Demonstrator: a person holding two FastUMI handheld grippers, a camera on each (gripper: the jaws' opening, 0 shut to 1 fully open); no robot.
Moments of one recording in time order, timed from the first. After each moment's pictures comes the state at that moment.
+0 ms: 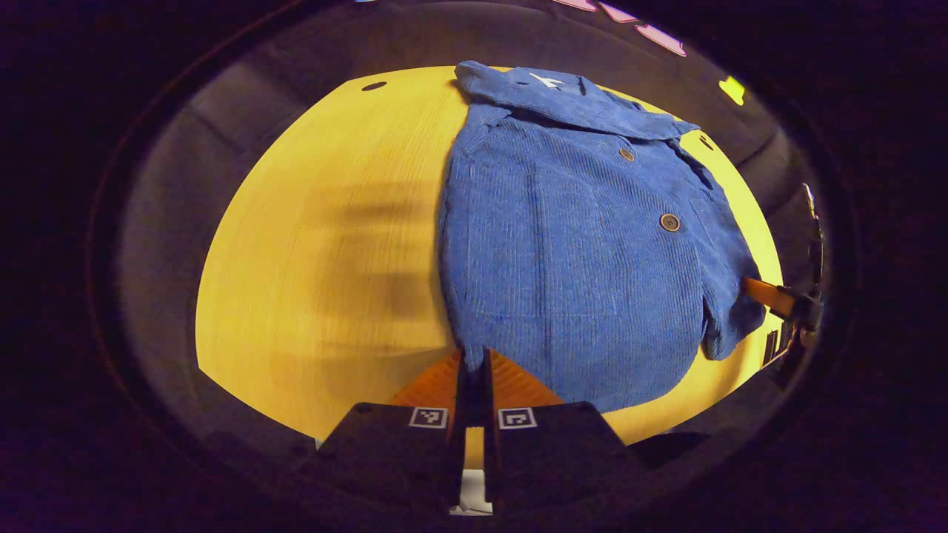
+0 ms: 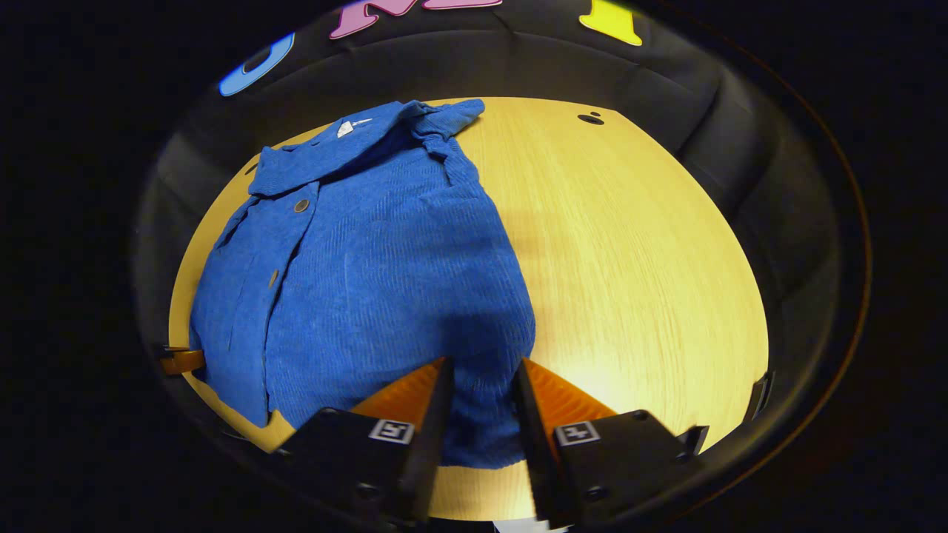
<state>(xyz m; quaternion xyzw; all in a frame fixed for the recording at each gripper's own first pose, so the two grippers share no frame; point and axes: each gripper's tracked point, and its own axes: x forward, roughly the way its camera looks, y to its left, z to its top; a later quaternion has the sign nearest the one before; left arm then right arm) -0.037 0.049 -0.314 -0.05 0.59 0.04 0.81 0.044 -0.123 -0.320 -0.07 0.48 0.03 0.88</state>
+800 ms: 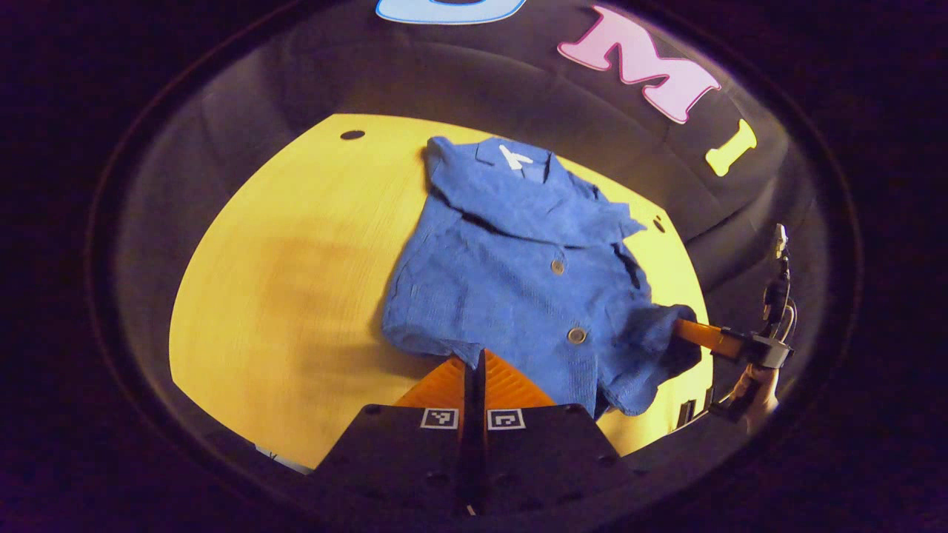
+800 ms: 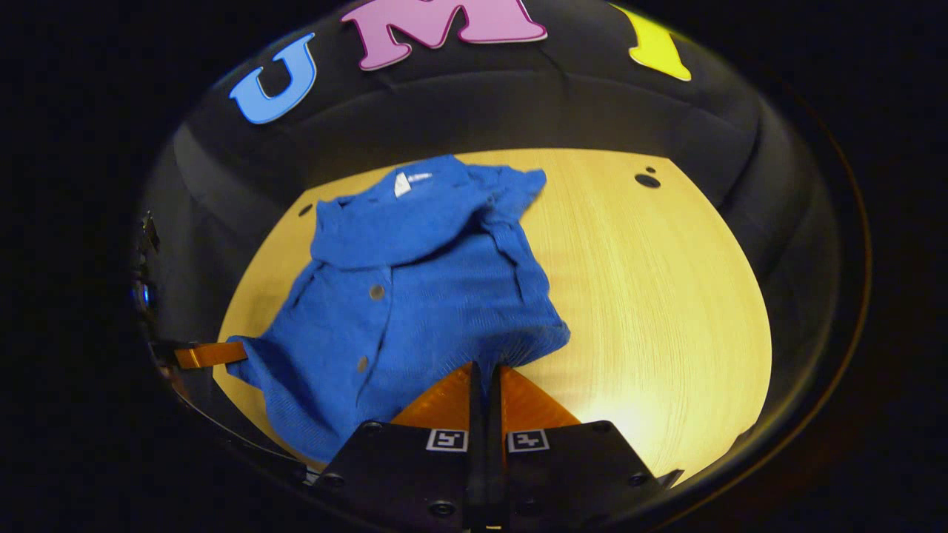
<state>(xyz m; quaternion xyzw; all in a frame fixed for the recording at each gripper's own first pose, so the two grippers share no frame) 0.080 0.019 -0.194 -0.16 0.46 -0.03 0.88 0.137 -0.042 -0.212 -0.02 0.41 0.13 0.90</state>
